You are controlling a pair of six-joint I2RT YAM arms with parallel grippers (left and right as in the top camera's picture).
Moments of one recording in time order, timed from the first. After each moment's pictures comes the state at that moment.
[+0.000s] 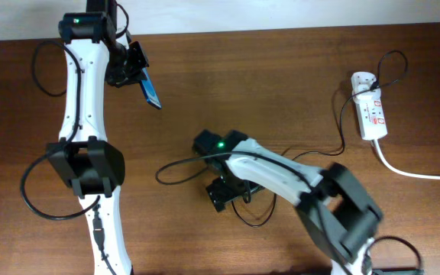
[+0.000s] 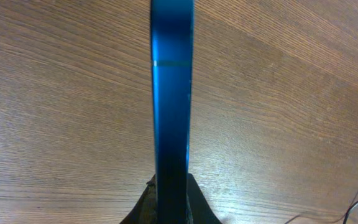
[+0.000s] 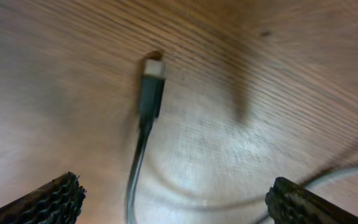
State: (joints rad) left arm -0.01 2.43 2.61 -1.51 0.25 -0.38; right arm 0.78 2.00 1.36 -1.10 -0.03 0.35
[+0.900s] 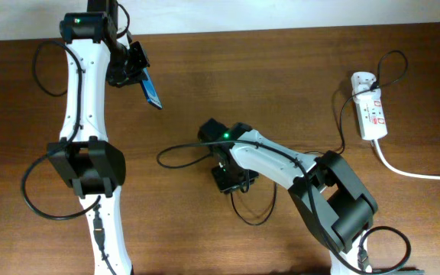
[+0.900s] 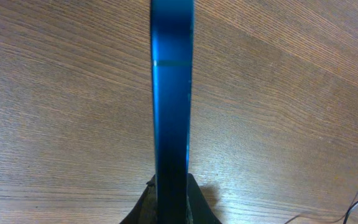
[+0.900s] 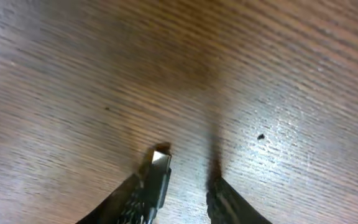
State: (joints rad) left arm -0.02 2.43 2.61 -1.51 0.25 -0.39; right arm 0.71 2.05 1.38 -0.96 -0.10 0.34
